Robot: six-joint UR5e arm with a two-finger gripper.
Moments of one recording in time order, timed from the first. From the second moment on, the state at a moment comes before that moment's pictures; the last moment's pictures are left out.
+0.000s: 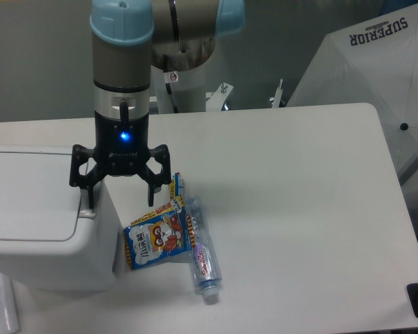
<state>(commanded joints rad) 2.21 -1.73 -1.59 -0.88 1.36 -0.03</state>
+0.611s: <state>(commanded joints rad) 2.21 -1.73 -1.56 -0.88 1.36 -0.02</state>
